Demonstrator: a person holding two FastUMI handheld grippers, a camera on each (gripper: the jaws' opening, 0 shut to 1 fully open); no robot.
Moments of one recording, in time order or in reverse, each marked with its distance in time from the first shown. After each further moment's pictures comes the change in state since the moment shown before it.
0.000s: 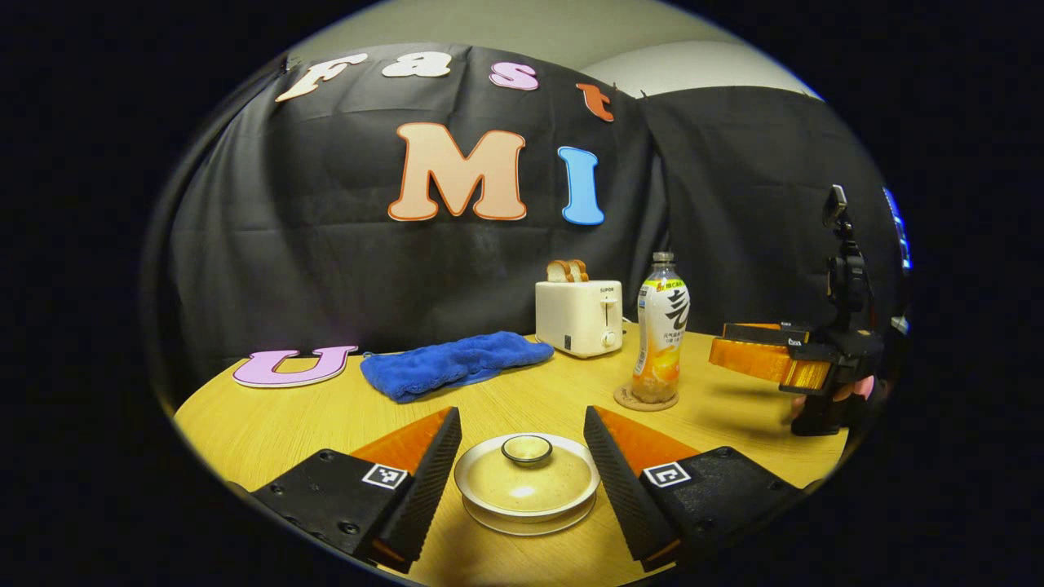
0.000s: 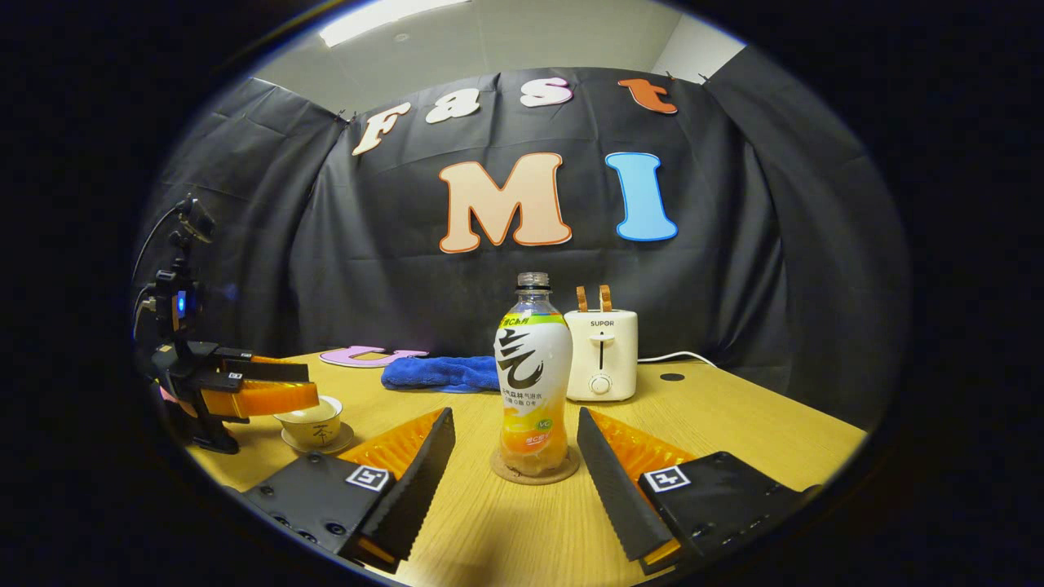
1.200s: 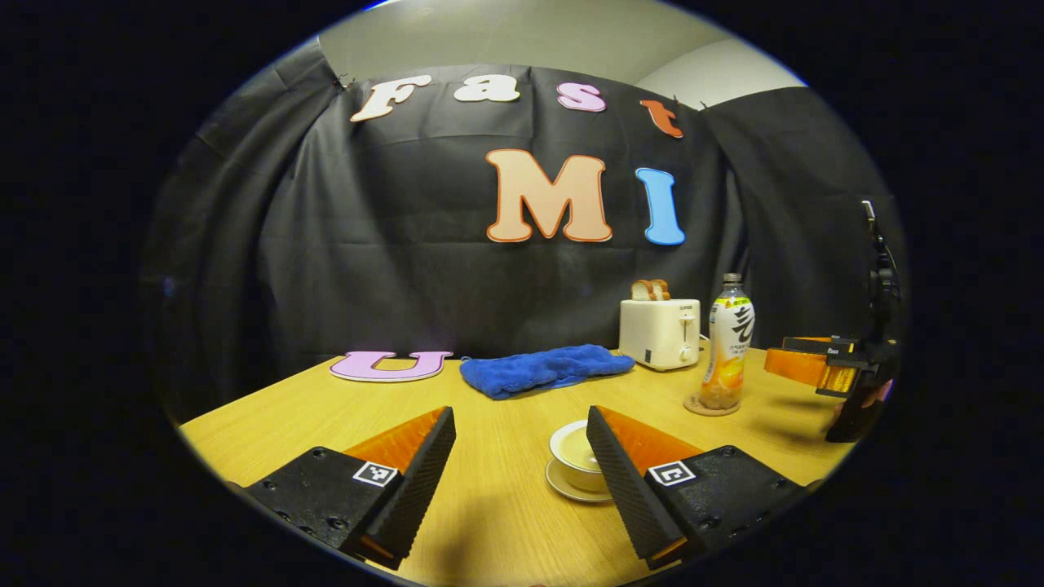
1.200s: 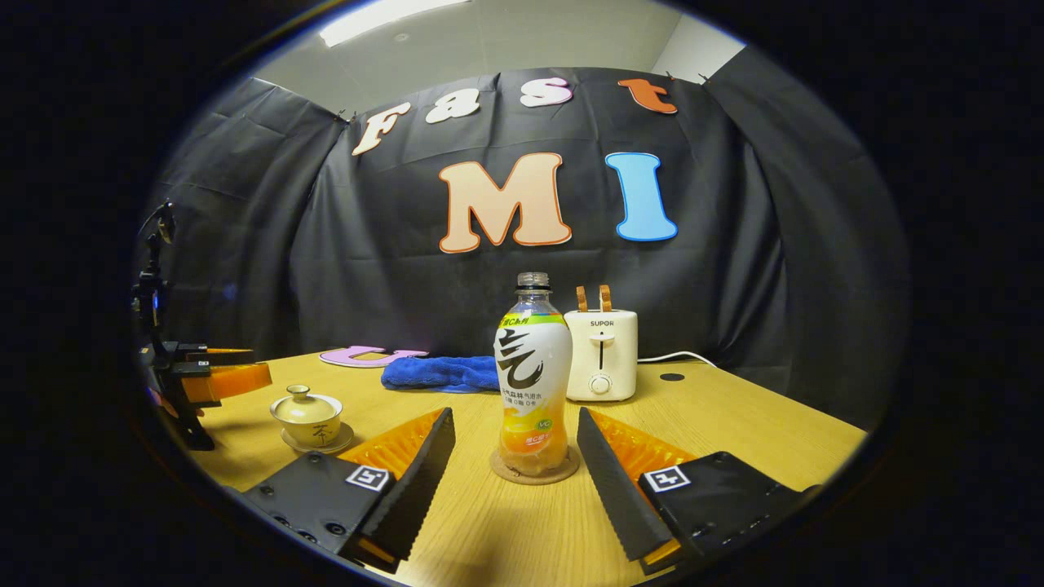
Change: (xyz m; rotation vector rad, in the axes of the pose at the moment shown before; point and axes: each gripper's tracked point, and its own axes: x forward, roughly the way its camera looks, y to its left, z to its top) left arm -0.064 0.058 0.003 -0.011 -0.049 0.371; right arm 0.013 -0.005 -0.003 -0.003 -0.005 0.003
